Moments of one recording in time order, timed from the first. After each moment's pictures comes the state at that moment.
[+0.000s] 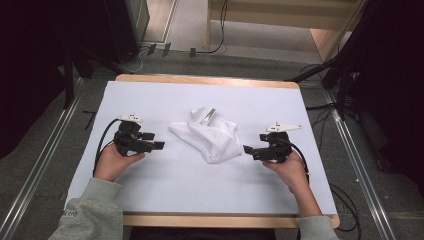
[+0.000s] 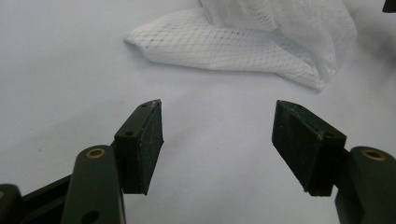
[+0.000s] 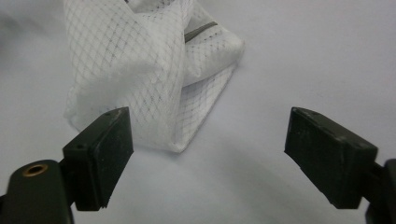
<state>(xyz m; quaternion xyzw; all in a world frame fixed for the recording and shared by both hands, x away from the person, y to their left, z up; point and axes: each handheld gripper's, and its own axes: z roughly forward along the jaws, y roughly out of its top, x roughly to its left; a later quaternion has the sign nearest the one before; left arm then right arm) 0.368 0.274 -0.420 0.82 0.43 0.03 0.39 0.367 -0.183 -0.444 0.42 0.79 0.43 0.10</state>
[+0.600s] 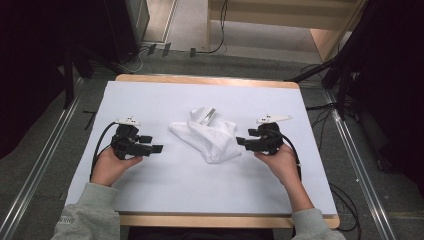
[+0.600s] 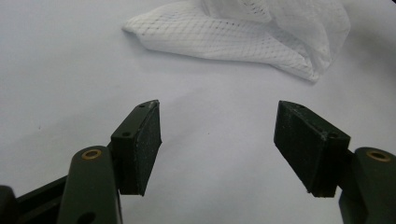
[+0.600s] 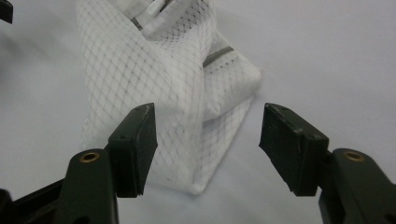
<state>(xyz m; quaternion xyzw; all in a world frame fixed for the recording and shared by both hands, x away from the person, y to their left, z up) 0.353 0.276 -0.416 0.81 0.44 0.03 0.38 0.384 -0.155 -0.427 0.42 0.80 0.42 0.09</state>
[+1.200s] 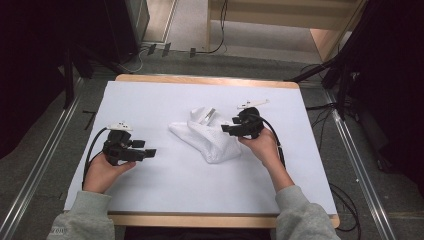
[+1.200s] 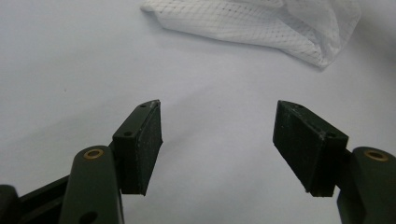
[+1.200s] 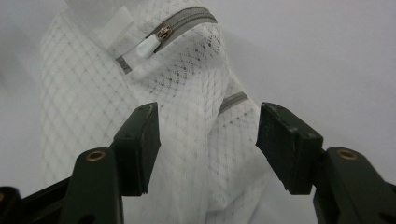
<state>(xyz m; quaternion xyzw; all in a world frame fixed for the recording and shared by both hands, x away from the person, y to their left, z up) 0.336 0.292 -0.418 0.81 0.46 0.04 0.38 0.438 -0.108 -0.433 0.40 0.82 0.41 0.08</state>
